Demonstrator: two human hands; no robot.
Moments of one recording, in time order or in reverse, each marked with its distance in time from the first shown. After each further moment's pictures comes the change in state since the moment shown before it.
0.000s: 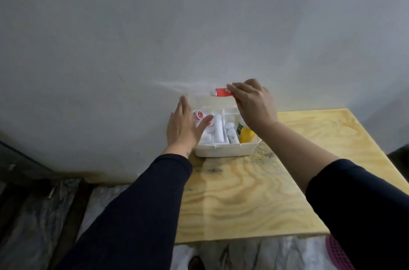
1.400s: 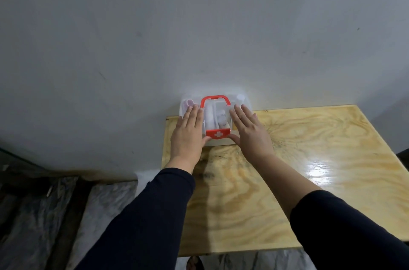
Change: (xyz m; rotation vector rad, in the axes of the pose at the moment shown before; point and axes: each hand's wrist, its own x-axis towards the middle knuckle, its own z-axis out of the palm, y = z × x) left_hand 0.006 0.009 0.056 0.470 -0.019 0.244; right_hand -0.072 0.020 0.050 0.008 -0.487 0.162
